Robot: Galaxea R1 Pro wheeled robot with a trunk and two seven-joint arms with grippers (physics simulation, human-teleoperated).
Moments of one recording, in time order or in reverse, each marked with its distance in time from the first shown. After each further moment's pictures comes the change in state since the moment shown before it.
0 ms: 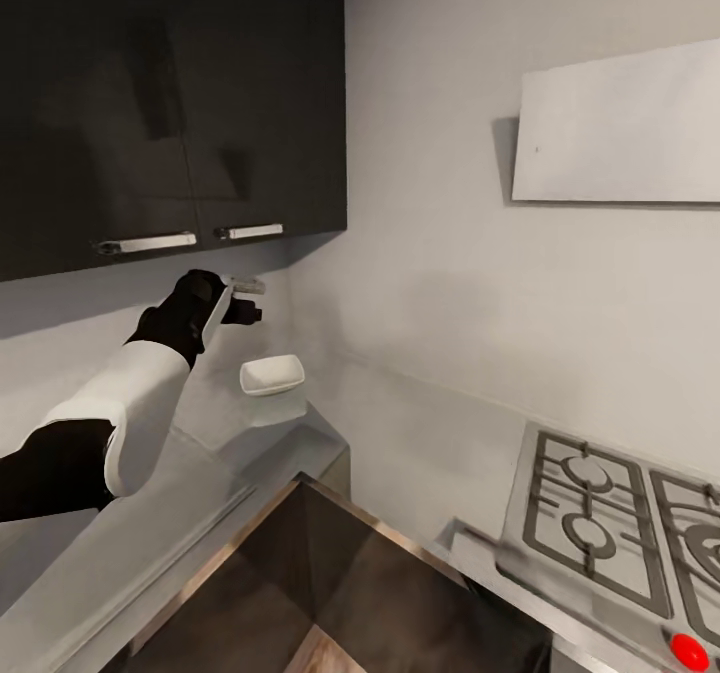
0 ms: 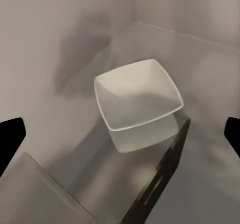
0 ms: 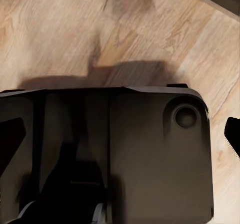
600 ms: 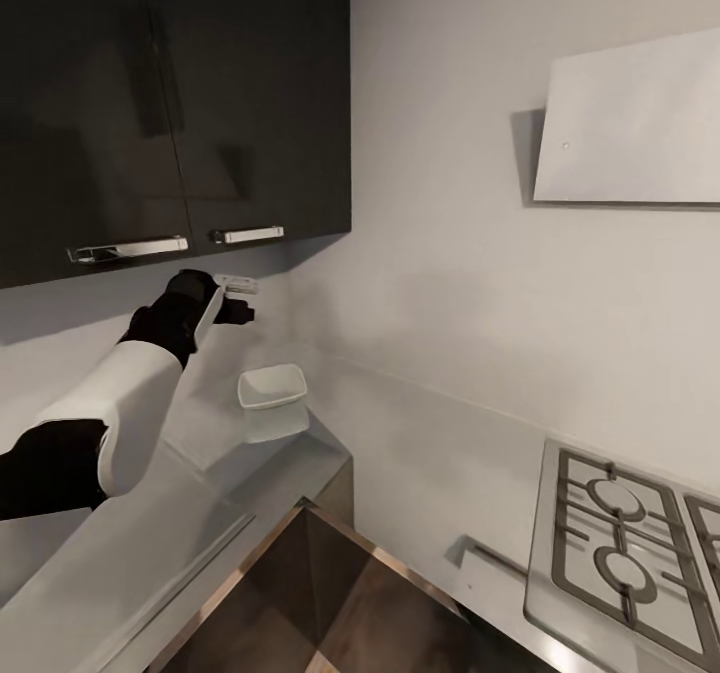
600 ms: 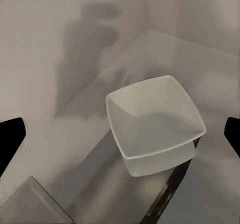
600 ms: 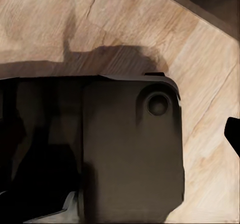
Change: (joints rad) left arm 0.000 0.023 0.000 -0.002 0.000 0.000 0.000; right arm 0.000 -0.047 0.000 0.008 0.002 0.039 -0.010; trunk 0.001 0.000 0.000
